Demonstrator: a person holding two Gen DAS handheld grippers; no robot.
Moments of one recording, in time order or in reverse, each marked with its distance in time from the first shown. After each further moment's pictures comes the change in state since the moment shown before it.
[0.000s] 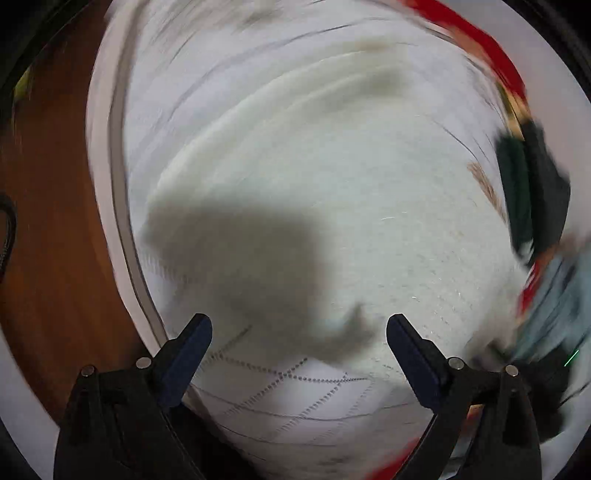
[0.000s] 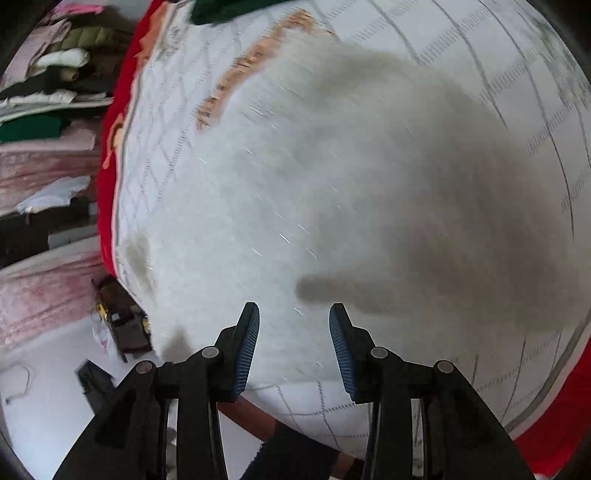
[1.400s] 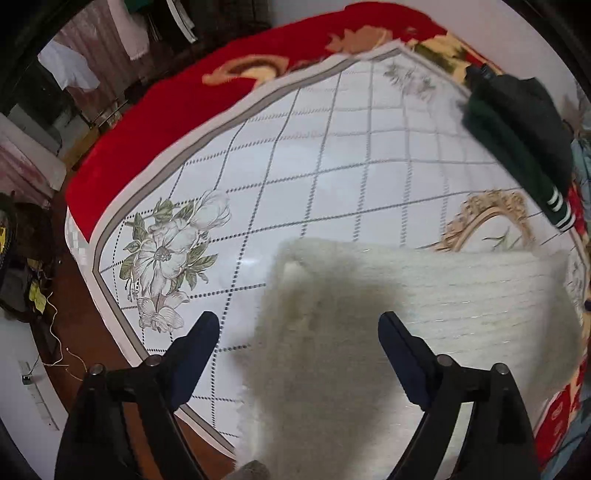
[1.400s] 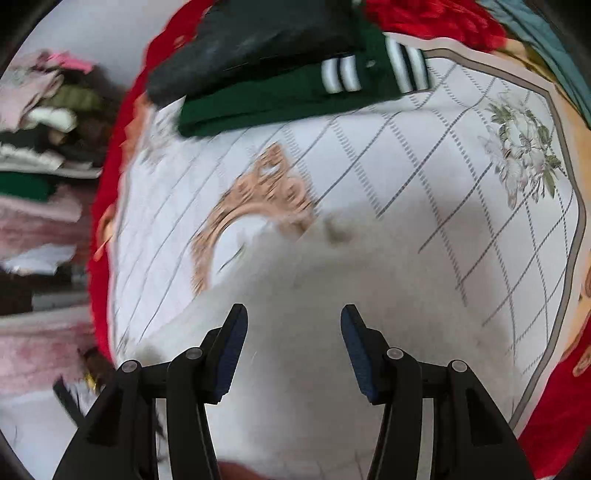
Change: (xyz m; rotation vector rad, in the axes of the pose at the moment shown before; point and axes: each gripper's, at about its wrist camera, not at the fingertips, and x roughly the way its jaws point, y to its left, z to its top) left arm -0.039 -0.139 0.103 0.687 -0.267 0.308; right arm -0.091 0.019 0.077 0.023 -0.268 -0.082
